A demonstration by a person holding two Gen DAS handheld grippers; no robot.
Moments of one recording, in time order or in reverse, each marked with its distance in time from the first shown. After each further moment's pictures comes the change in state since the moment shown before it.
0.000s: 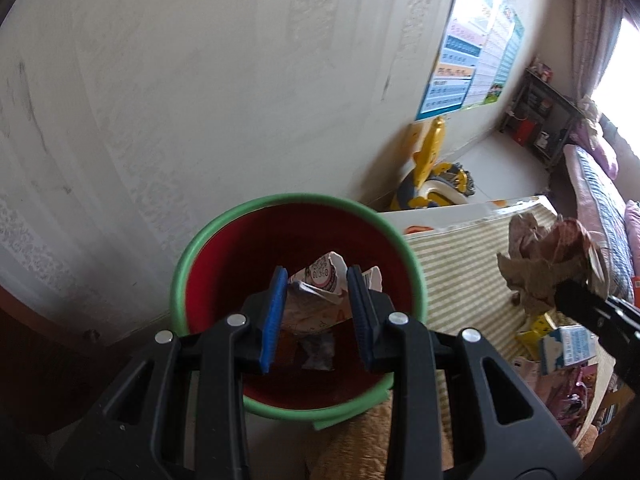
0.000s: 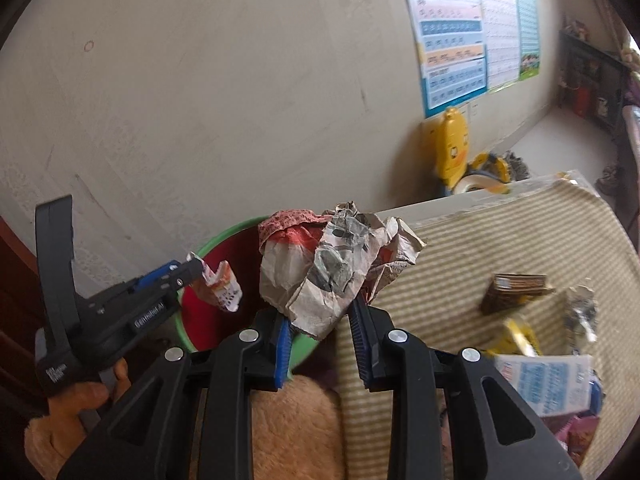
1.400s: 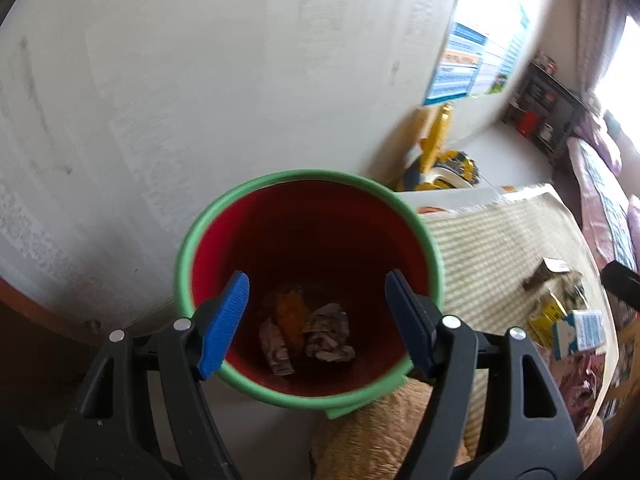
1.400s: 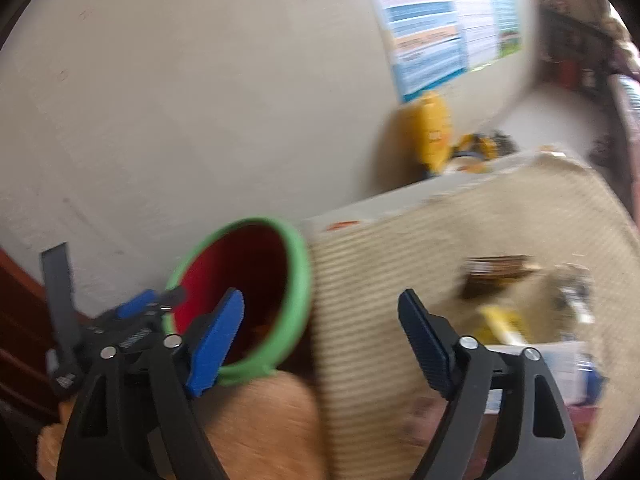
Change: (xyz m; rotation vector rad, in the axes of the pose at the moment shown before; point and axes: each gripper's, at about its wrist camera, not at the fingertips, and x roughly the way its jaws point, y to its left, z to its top) left arm 0.008 -0.002 -0.011 0.022 0.033 -0.016; right arm -0.035 -0.059 -0.014 0.112 -0.015 -0.101
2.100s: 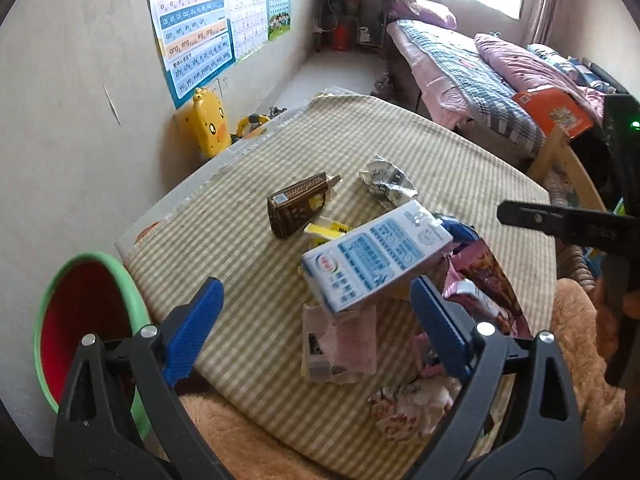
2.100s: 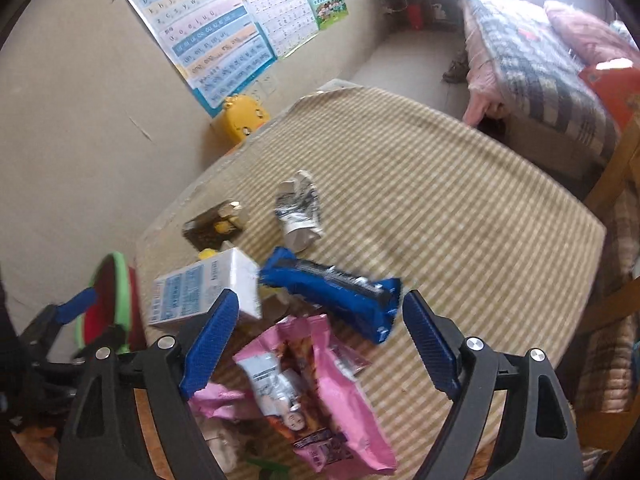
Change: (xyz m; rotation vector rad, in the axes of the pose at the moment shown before) left arm -0.019 -0.246 -0.068 0.614 0.044 -0.337; right arm -0.084 -0.191 -0.091 0.383 -0.012 -0.162
